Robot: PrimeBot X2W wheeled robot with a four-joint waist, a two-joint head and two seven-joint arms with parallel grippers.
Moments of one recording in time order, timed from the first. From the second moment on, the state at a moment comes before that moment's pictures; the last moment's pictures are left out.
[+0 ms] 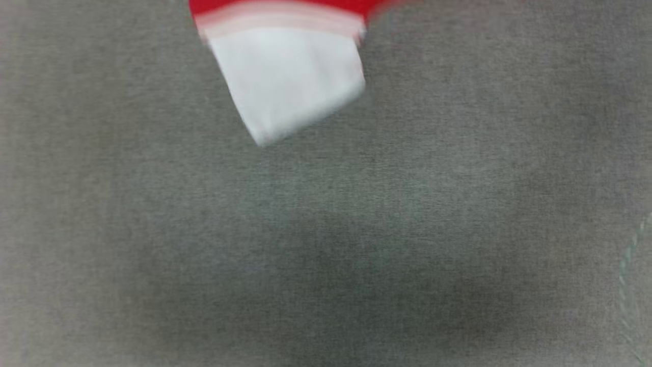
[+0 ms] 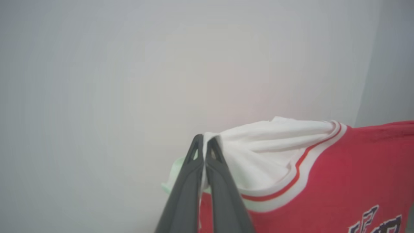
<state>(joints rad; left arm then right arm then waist) -1.71 0.42 -0.64 0.90 -0.82 -0.08 -0.19 -1.70 -0.38 0.18 0.99 0.44 0.13 0.01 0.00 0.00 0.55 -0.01</state>
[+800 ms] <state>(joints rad) -1.27 0.41 -0.64 0.75 -1.23 -0.13 -0.15 -1.39 -0.42 0.50 0.93 0.65 0.13 0.11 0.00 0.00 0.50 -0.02</state>
